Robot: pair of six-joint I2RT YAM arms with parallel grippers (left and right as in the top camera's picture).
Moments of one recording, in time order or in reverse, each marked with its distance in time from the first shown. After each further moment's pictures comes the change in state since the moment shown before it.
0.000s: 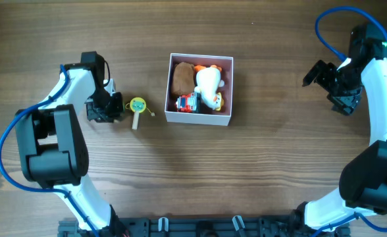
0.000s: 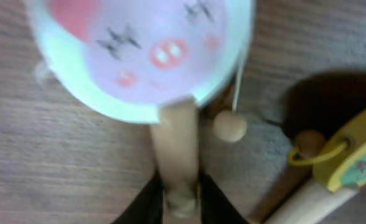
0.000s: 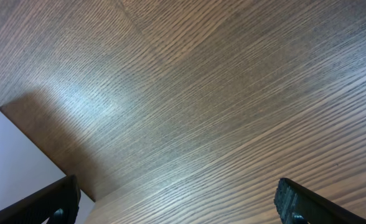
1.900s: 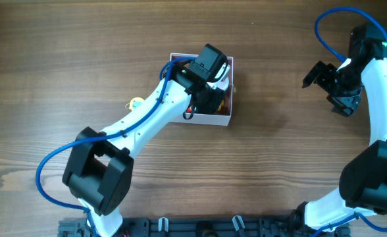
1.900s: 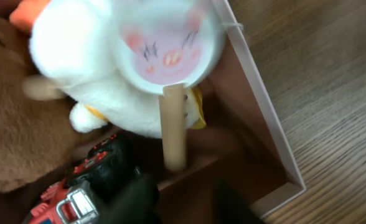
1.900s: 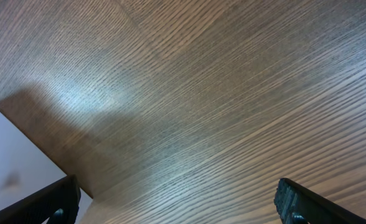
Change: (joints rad) left arm -0.724 -0.095 0.222 0.142 0.025 0.007; right arm 0.000 0.000 0.000 -0.018 0.000 0.000
